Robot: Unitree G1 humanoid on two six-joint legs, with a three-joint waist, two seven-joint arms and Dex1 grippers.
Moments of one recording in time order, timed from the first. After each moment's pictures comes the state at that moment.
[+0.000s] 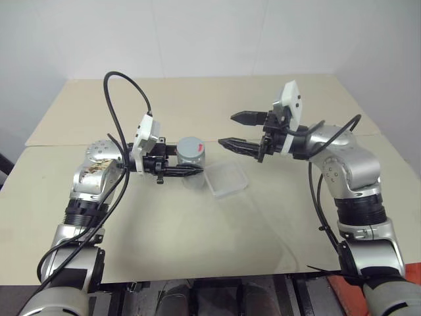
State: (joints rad) left arm -0.74 0.56 -0.03 0.26 -0.47 0.26 -1.44; right arm -0.82 -0.51 0.06 -0.02 0.49 0.55 0.95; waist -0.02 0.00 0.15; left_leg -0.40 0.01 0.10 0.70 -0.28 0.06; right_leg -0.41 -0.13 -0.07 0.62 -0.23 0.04
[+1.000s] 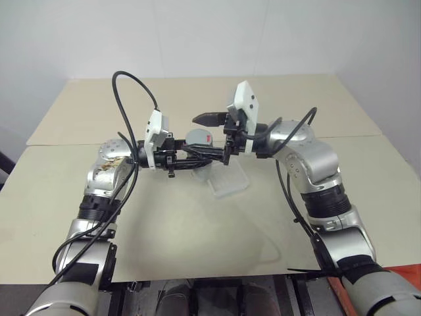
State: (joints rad) left arm -0.78 0.49 -0.03 0.33 -0.43 0.23 -1.37; right arm -0.93 -0.35 0.19 0.04 0.39 0.52 0.94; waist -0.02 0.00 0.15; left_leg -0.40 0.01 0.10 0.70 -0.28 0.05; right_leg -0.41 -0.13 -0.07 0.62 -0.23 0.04
